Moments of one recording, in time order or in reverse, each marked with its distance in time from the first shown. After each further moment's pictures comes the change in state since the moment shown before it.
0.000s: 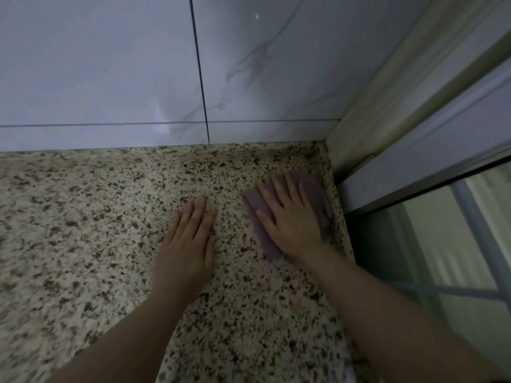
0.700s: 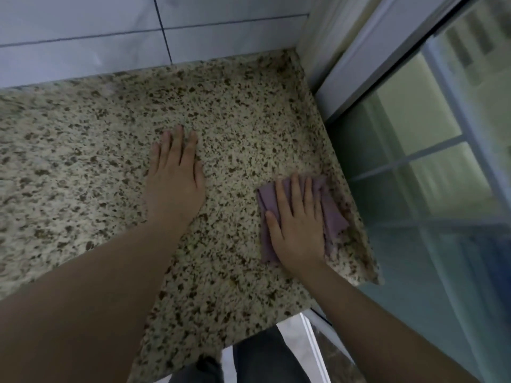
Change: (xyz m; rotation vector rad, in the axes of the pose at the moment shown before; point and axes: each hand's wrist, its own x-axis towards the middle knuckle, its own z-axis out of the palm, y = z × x) left_hand -0.004 0.000 -0.004 0.012 -0.001 -0.003; right_hand -0.185 -0.084 0.023 0.140 0.048 0.435
